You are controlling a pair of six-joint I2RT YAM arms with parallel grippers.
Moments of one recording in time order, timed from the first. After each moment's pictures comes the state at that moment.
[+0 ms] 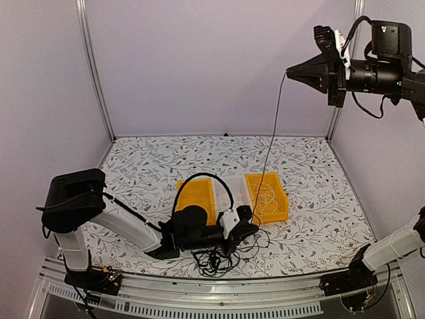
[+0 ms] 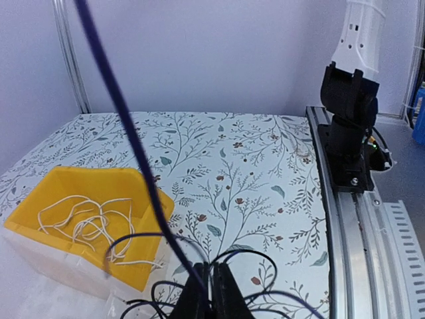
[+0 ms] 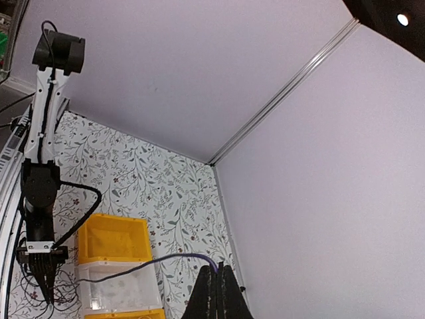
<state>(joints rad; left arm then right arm) -1.28 1.90 0.78 0.99 0.00 0.08 0.70 1.34 1.95 -0.89 -0.47 -0.80</state>
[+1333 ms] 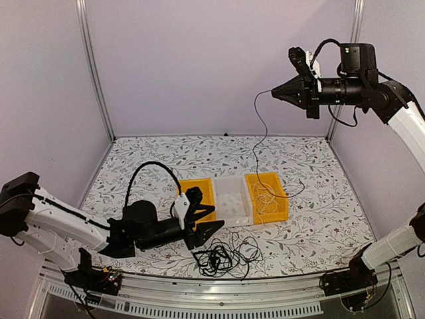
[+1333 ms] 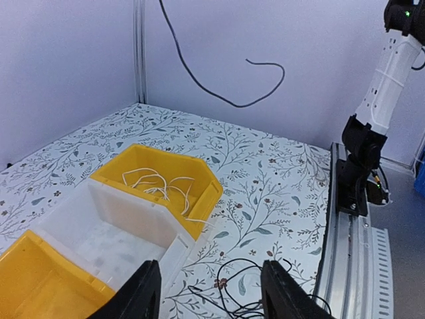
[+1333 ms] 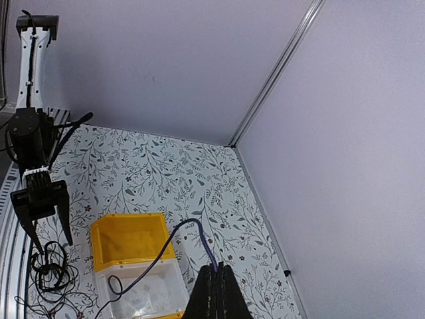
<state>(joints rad) -1.27 1.43 0.49 0.84 -0.17 -0.08 0.52 1.39 1.78 -0.69 -0.64 -0.63</state>
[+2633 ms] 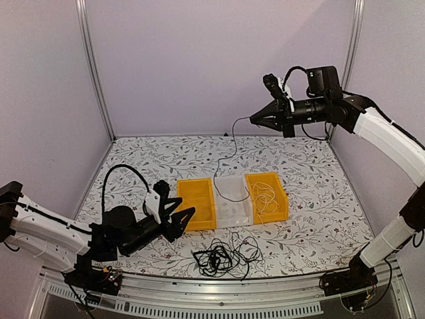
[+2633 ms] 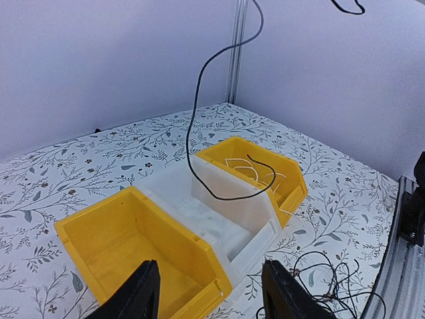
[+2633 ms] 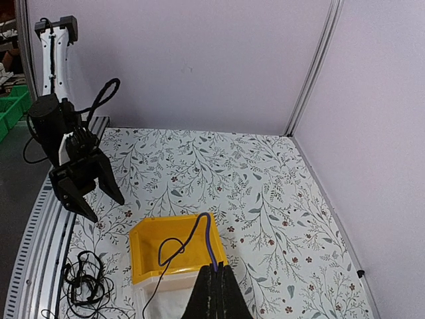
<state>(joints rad) -1.25 1.20 0.30 0.81 -0.51 -0.17 0.52 1.52 1.57 -0.50 -0.81 -0.51</state>
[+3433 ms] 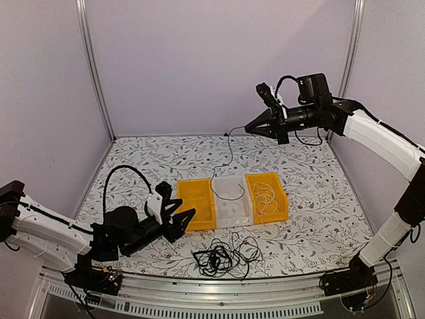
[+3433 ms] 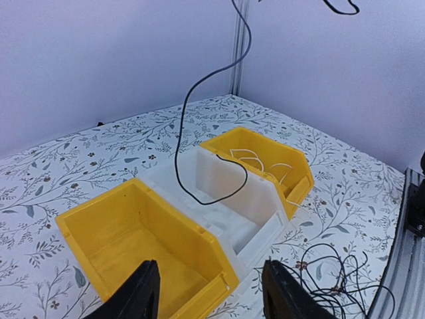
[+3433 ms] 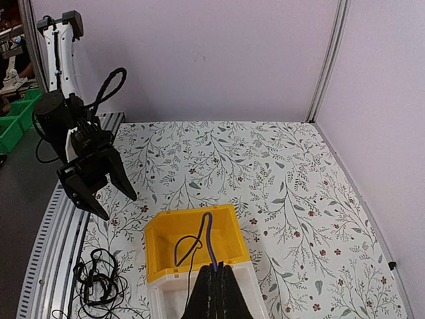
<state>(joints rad) -1.24 1.22 0.30 0.79 -0.51 -0.17 0.52 1.58 1.56 -0.47 -0.87 -0.48</state>
